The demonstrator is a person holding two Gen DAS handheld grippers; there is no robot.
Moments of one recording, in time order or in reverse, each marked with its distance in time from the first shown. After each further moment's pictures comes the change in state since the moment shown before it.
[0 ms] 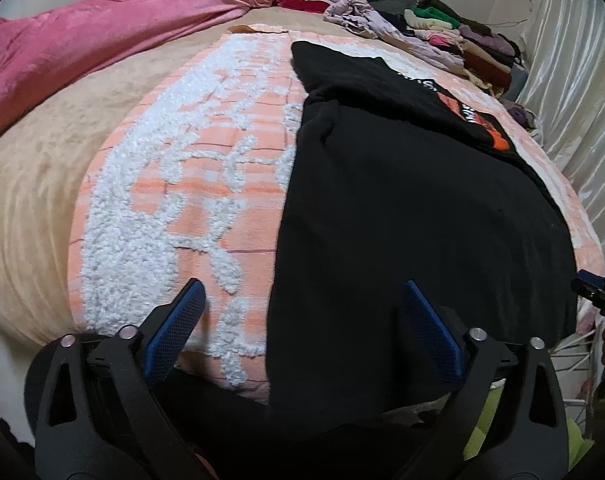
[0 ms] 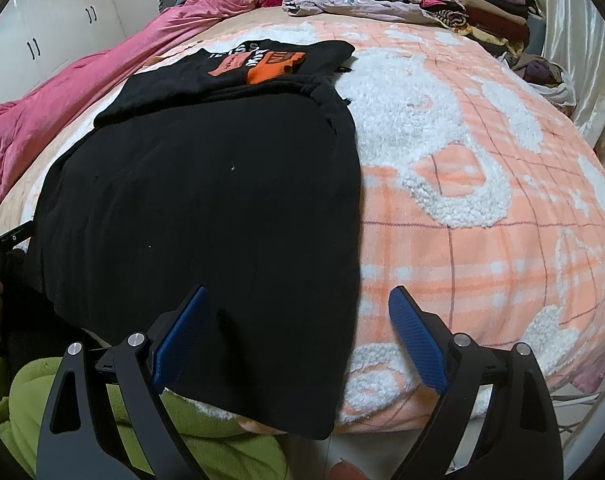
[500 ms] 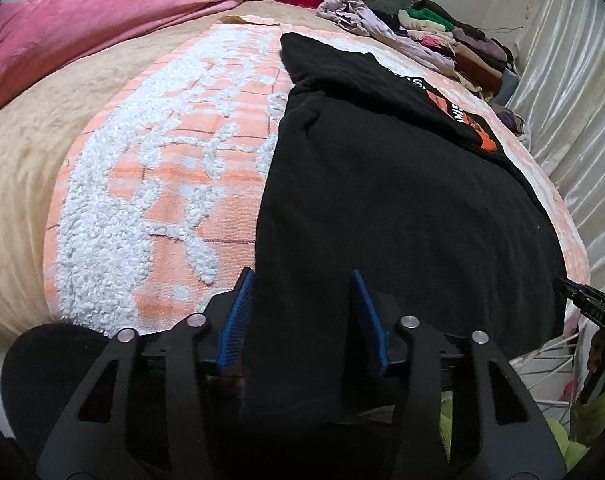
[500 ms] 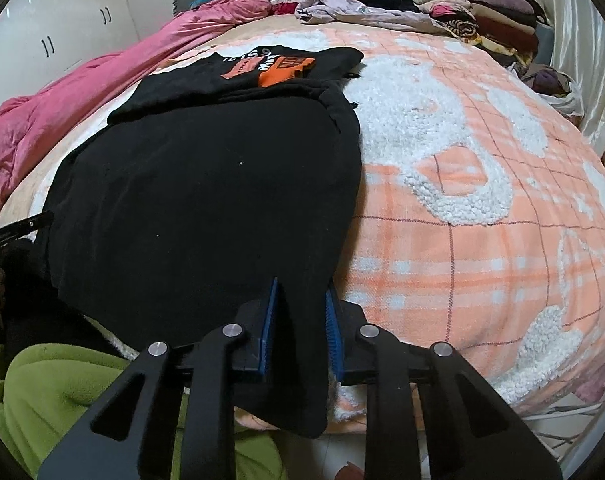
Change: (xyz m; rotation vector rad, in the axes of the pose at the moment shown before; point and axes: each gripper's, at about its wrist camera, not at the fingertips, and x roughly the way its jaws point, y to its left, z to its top) left arm 0.005 -0.001 -0.001 -0.031 0.016 -0.057; right arm -0.006 -0.003 -0.010 -0.034 -0.032 0.035
